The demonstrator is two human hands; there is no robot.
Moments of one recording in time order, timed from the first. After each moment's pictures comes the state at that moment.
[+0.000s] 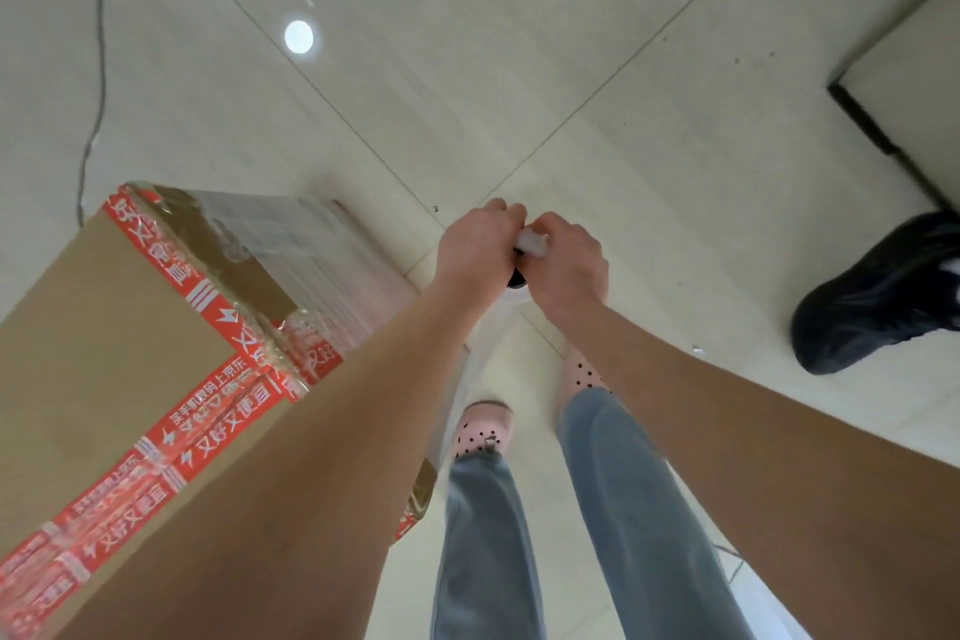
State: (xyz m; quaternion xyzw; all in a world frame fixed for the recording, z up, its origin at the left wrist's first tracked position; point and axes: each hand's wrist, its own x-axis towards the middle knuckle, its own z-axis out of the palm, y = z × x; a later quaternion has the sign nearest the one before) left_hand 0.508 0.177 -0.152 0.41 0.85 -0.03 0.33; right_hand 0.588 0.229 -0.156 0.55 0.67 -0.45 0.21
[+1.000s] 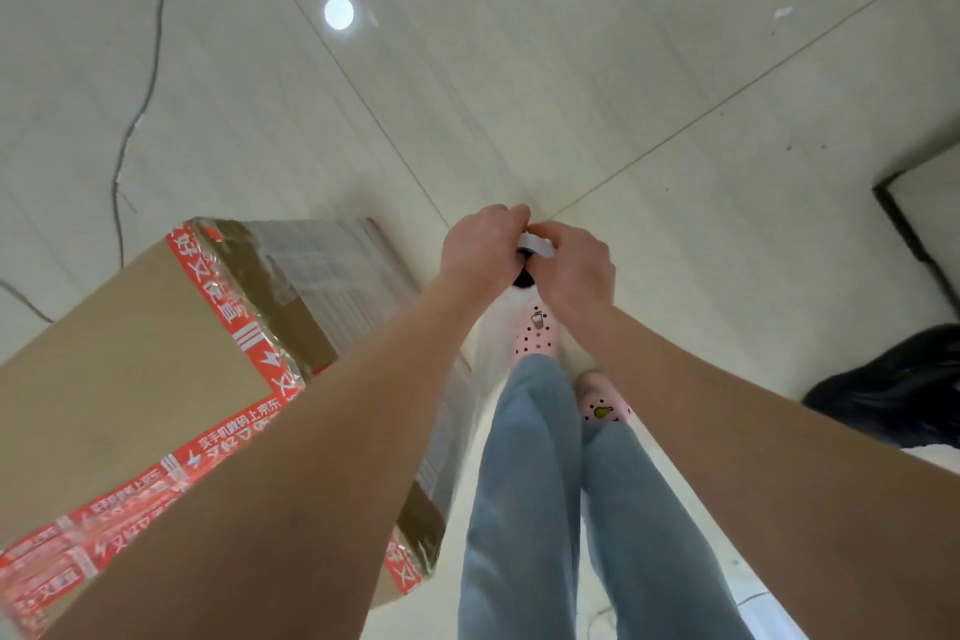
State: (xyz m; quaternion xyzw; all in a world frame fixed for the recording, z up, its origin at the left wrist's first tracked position) left_hand 0.421 0.197 -0.157 0.32 0.88 -0.02 0.36; right_hand 0.500 0.262 -0.153 0.49 0.69 -0.48 0.21
